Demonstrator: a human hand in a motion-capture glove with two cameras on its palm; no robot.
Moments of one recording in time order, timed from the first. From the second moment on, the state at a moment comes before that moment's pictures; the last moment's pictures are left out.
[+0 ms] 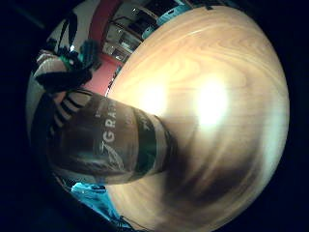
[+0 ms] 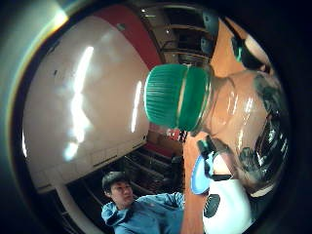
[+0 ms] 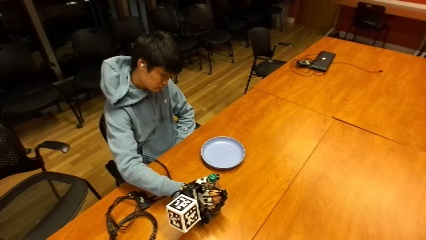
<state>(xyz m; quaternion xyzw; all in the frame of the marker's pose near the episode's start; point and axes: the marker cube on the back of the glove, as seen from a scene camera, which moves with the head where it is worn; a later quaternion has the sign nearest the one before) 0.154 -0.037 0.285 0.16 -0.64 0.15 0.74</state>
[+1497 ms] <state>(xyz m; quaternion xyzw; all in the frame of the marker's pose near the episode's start) -0.148 -0.093 0.139 -0.15 0.37 -0.27 0.88</state>
